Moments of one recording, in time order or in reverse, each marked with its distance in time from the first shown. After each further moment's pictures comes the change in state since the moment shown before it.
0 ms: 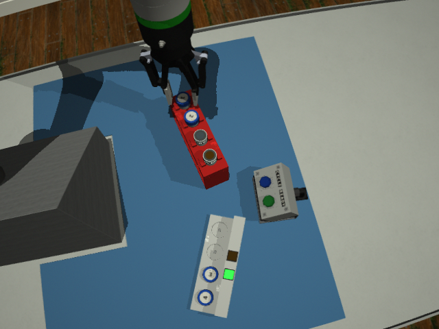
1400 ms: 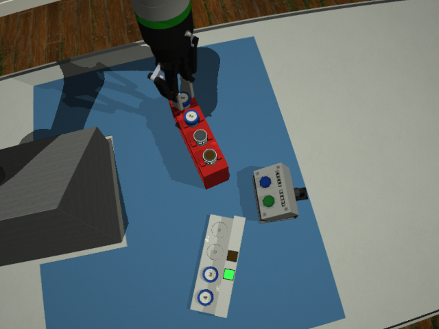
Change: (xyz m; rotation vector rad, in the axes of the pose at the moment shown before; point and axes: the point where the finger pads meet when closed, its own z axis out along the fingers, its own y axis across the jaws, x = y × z) arm 0.000 0.000 0.000 0.000 -0.001 -1.011
